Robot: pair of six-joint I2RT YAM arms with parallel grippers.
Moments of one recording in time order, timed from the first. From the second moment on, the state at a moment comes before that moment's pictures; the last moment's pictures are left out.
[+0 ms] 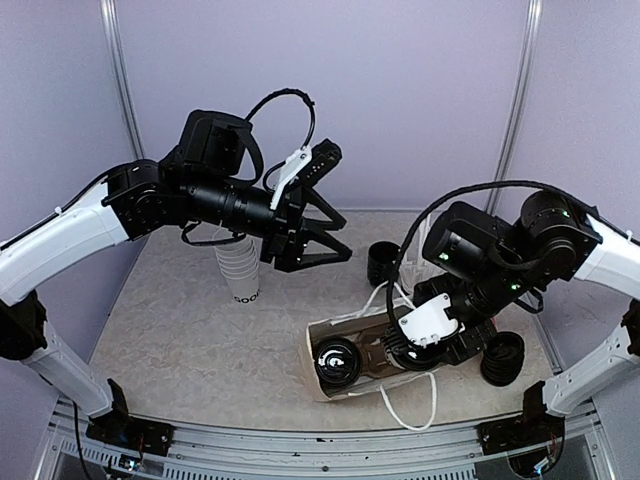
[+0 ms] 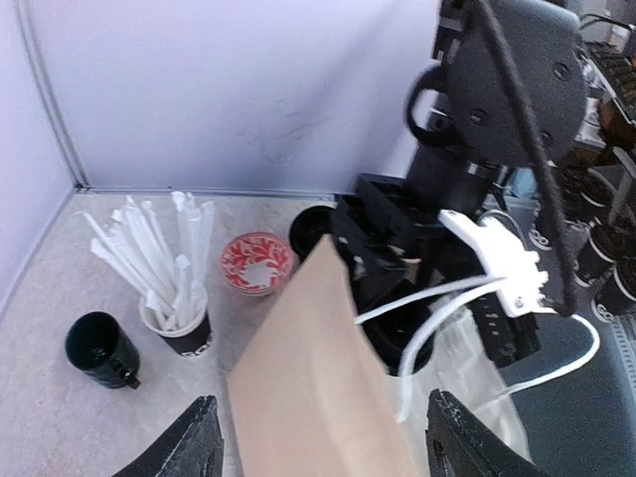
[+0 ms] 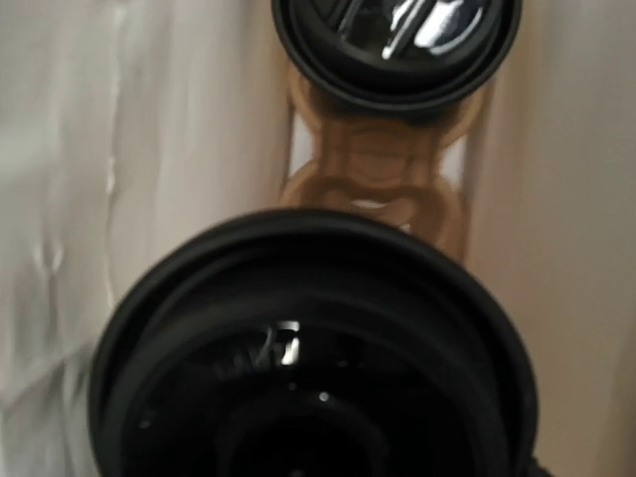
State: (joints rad) left arm -1.02 1.52 1.66 -0.57 0.51 0.16; right arm 1.25 1.31 1.50 -1.36 0.14 -0.76
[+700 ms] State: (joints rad) left arm -0.82 1.81 1.53 -0.37 0.37 0.04; right arm 1.32 1.21 1.34 -1.26 0.21 -0.79
